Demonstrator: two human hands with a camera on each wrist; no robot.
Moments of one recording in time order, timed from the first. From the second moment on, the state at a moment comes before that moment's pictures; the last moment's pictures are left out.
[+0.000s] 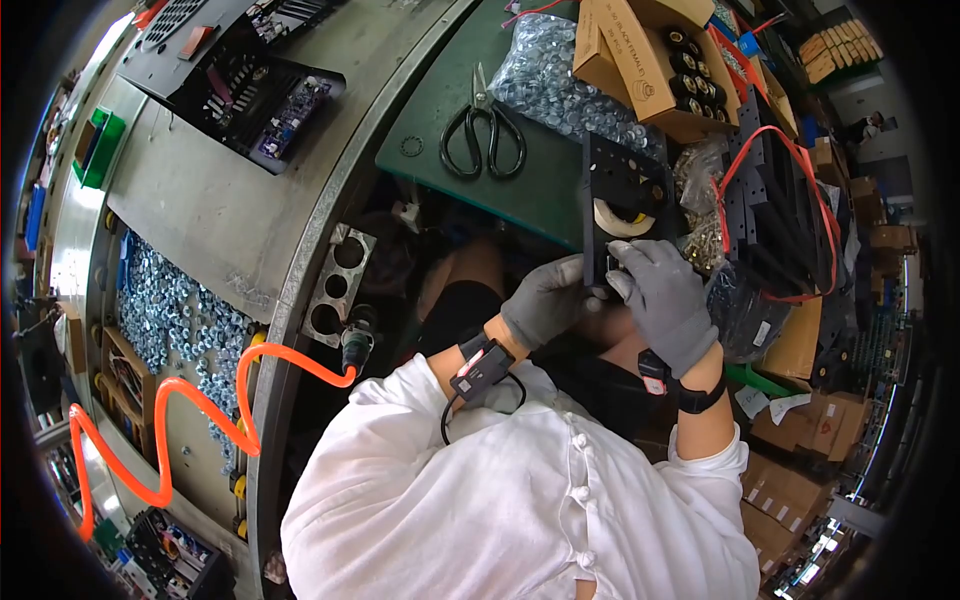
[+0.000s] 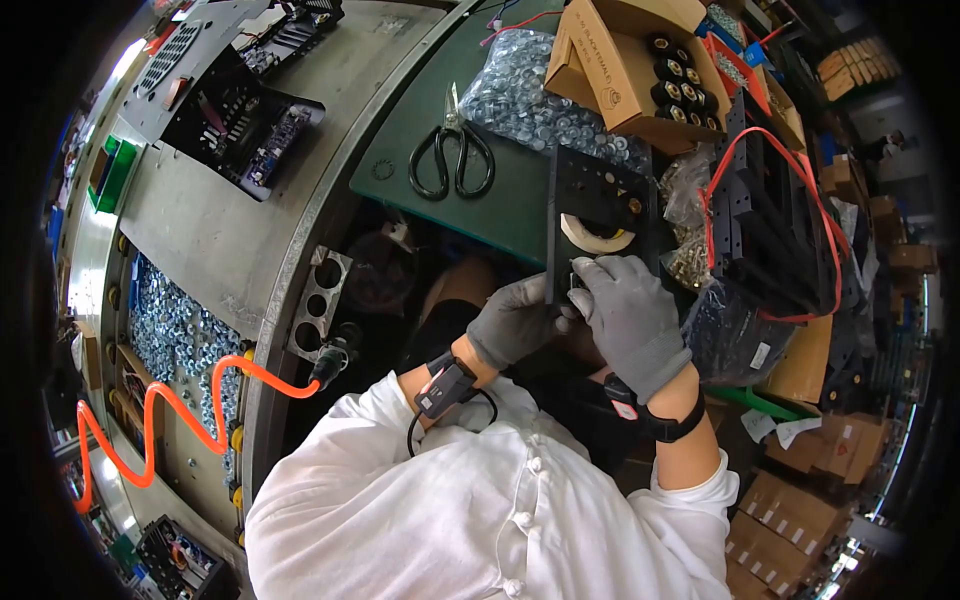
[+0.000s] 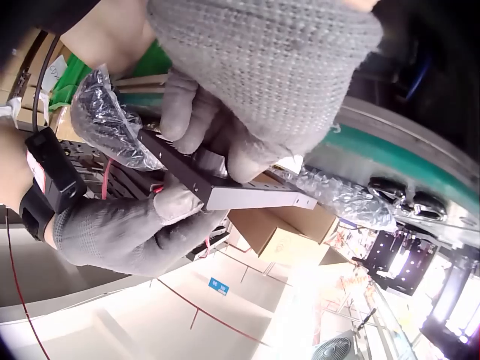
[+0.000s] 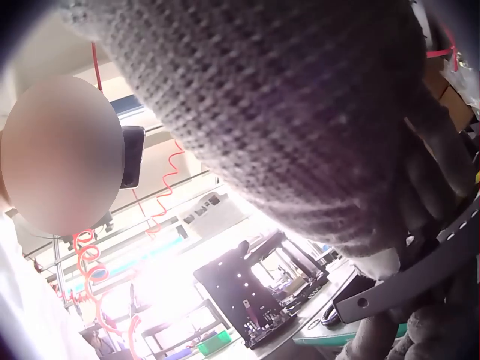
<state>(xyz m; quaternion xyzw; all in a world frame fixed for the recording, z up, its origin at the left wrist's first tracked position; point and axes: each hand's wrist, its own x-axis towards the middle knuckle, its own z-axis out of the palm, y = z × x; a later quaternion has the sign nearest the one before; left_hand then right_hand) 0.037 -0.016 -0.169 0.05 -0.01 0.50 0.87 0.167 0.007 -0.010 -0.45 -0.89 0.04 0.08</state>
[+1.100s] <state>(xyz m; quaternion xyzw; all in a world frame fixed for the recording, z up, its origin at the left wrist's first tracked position) 0.032 -0.009 -0.162 0.05 -0.03 0.51 0.86 0.186 -0.003 -0.017 -0.44 -0.84 0.18 0.25</state>
